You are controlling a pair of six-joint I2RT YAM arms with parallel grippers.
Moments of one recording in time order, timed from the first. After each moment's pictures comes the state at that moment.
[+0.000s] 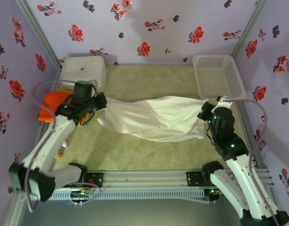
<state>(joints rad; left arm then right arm) -0.35 1.08 1.09 -0.70 0.03 -0.51 0.32 0.58 0.73 -0.45 0.30 0.48</state>
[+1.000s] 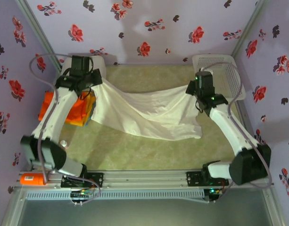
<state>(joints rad) -0.23 1.55 1.58 -0.74 -0.05 -0.39 0.25 1.36 1.16 -0.40 0.23 0.42</state>
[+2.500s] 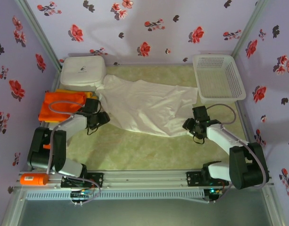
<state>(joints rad) -0.24 1.49 0.72 -0.32 0.01 -0.65 0.23 1.26 0.55 -0.43 0.00 0.81</state>
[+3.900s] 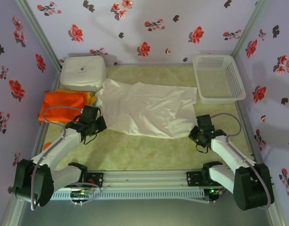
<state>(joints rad) -0.37 1.08 0.63 -0.56 -0.03 -0.70 0.21 1.02 0.44 -0.53 -0.01 0.84</state>
